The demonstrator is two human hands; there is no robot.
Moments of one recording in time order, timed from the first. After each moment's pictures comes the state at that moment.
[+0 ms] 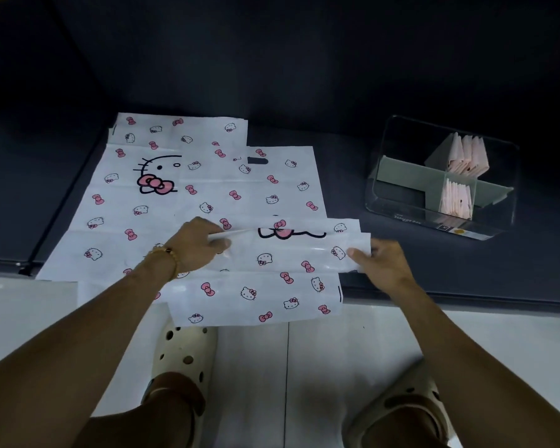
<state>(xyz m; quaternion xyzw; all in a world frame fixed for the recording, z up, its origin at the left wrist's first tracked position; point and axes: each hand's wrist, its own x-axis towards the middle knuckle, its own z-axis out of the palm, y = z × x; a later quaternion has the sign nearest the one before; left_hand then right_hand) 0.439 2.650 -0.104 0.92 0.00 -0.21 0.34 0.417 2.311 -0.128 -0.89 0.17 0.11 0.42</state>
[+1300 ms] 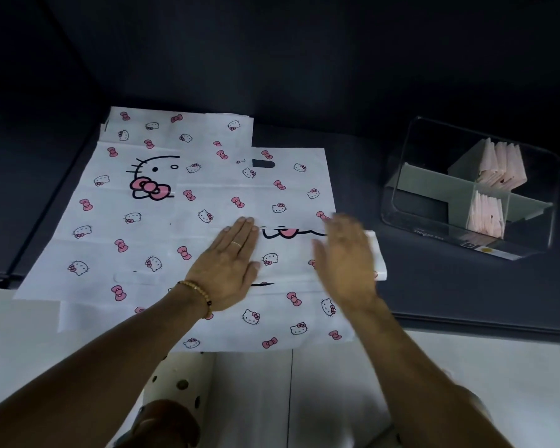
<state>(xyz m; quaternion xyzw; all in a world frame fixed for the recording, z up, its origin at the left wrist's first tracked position) 0.439 2.618 -0.174 0.97 -0.22 -0.07 0.04 0.448 2.398 -0.142 -0.98 -0.07 -0.14 0.10</state>
